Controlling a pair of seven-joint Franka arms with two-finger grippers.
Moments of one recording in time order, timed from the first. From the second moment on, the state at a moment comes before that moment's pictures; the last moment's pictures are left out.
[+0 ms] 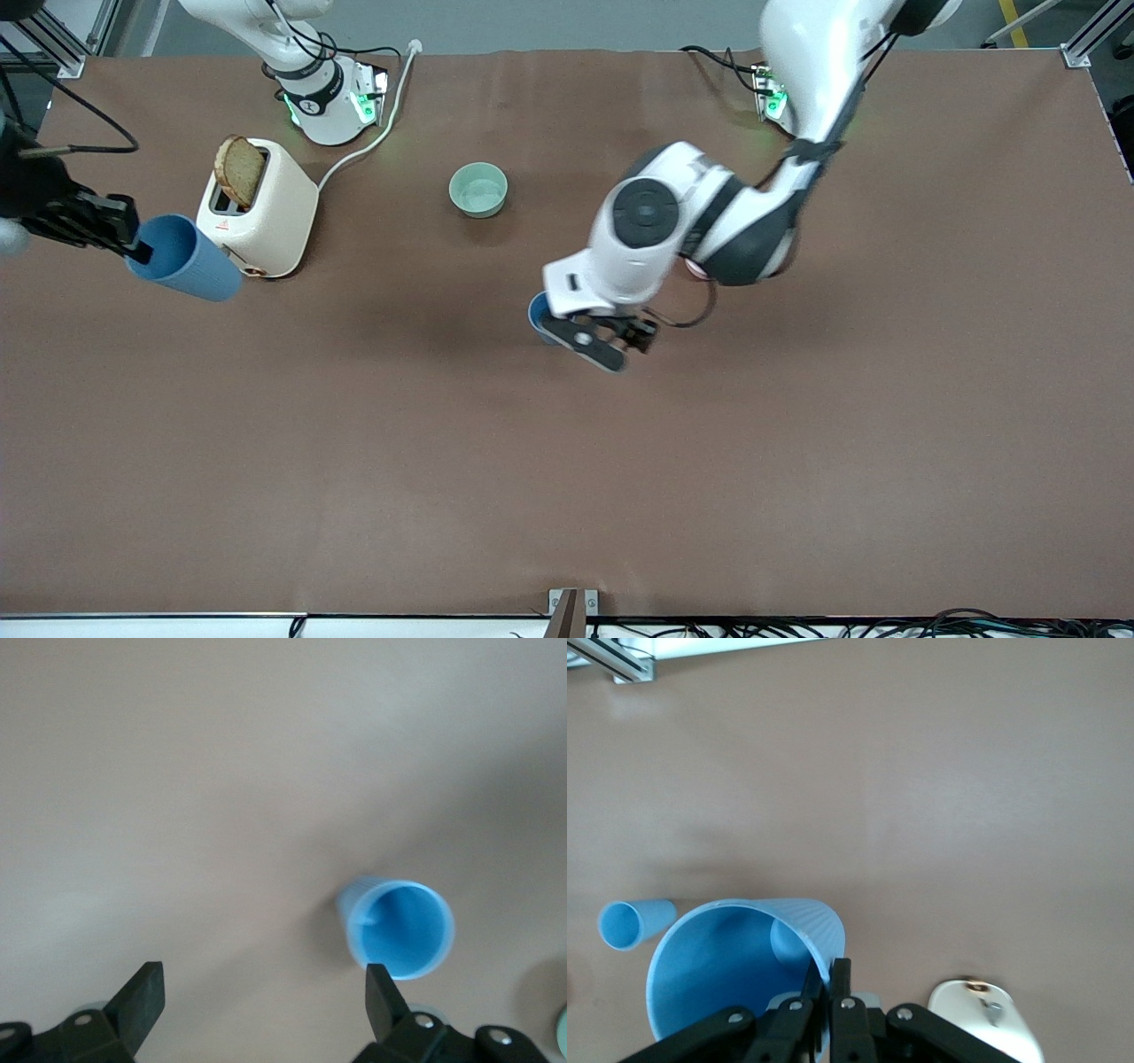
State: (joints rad) left arm -0.50 0.61 -0.16 -1.24 0.02 1.94 -0.13; right arm 0.08 -0.03 -0.04 -1.63 0.15 1.70 0.07
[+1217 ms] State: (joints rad) left arm -0.01 0.37 -0.07 -1.24 0.01 1.66 -0.11; right arm 0.65 0.29 -0.04 -1.68 0.16 2.10 0.64
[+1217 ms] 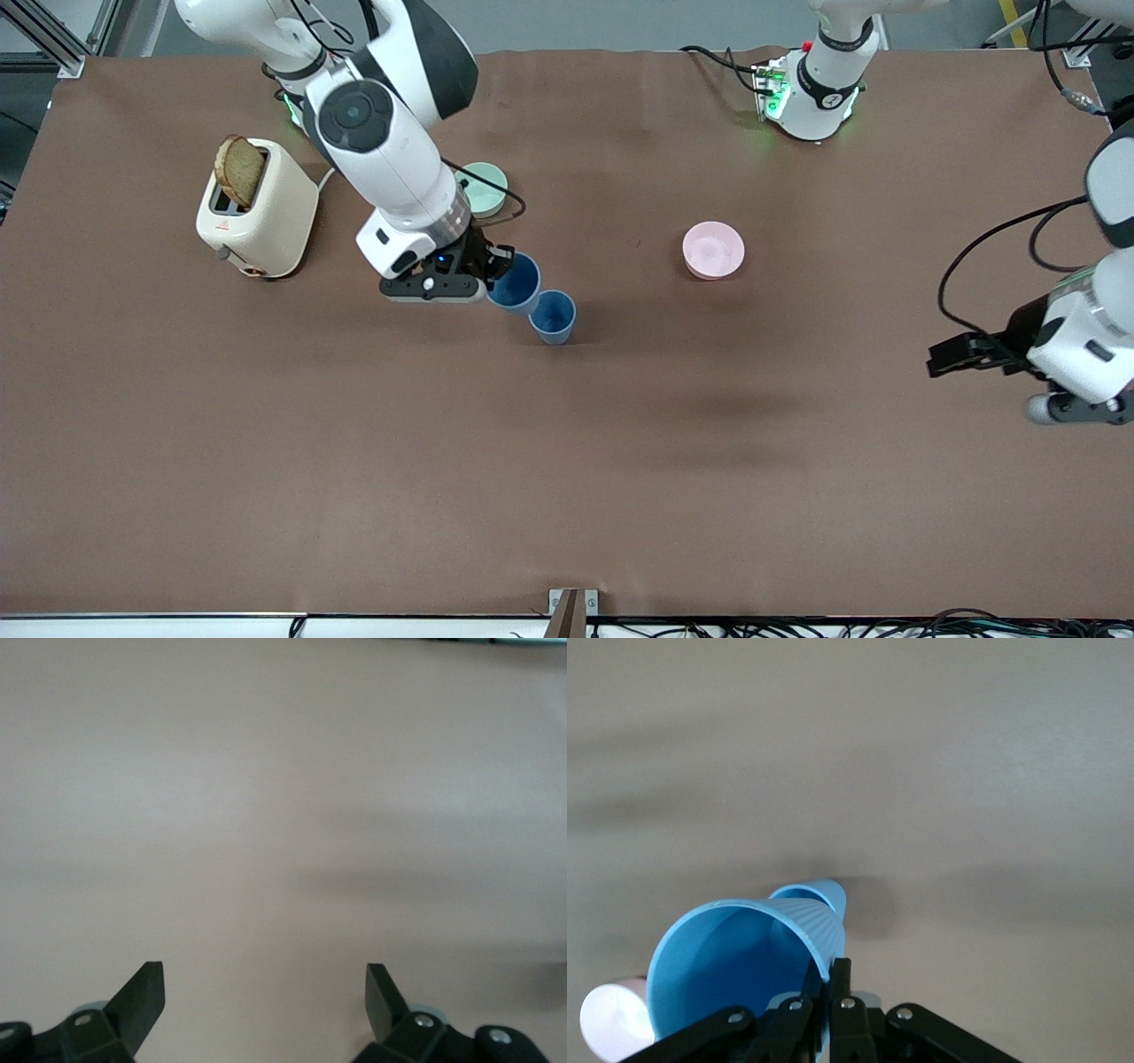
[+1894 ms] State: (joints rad) left arm 0.08 0.16 -0.12 -1.32 -0.01 1.53 -0.14; right arm 0.71 0.36 -0.04 -1.72 0.16 2.19 0.64
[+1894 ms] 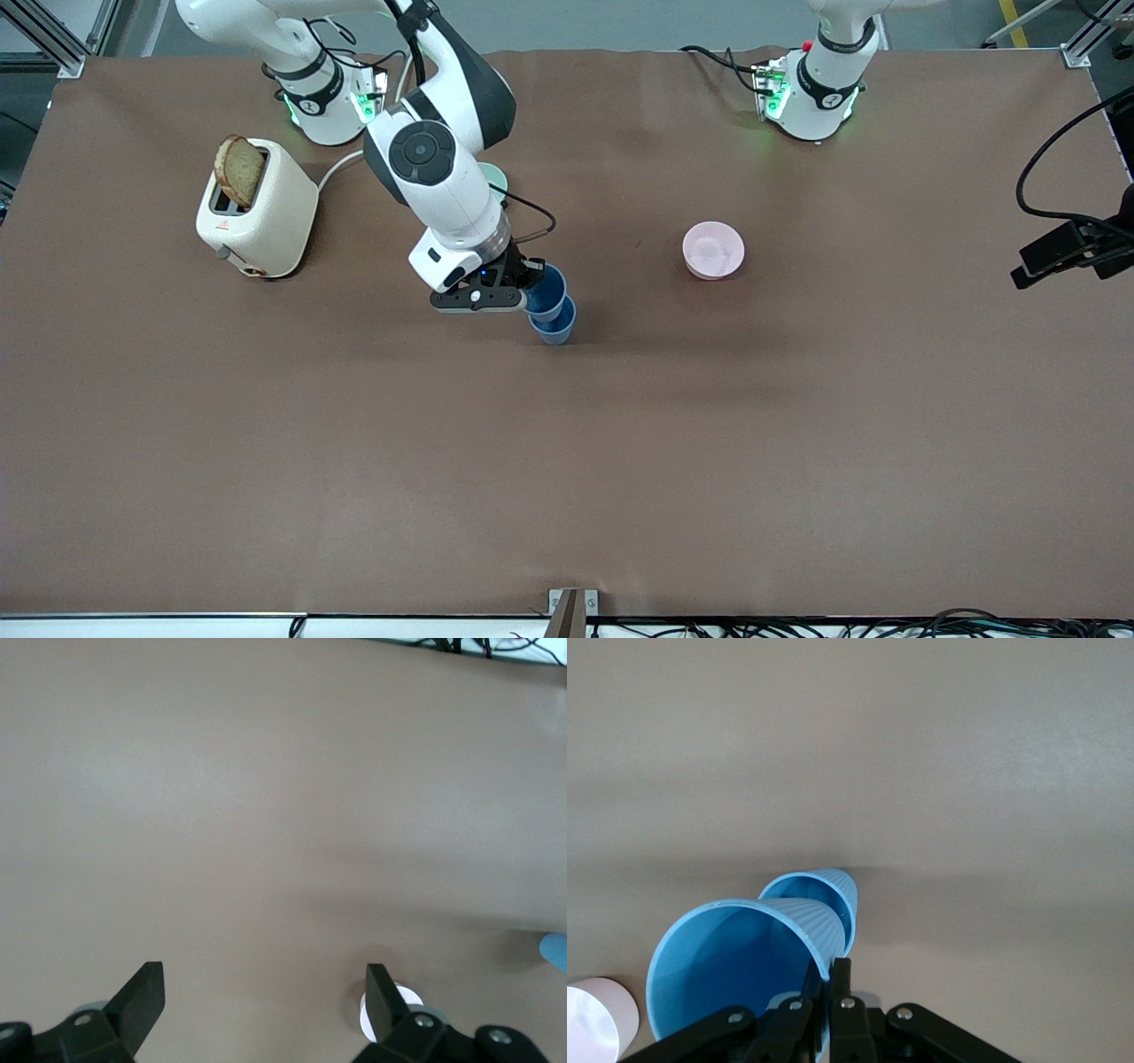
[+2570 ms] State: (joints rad) left arm 0.09 0.08 -0.13 -1.48 -0.01 1.63 -0.15; right arm 0.73 0.43 -0.04 -1.72 0.16 2.27 0.64
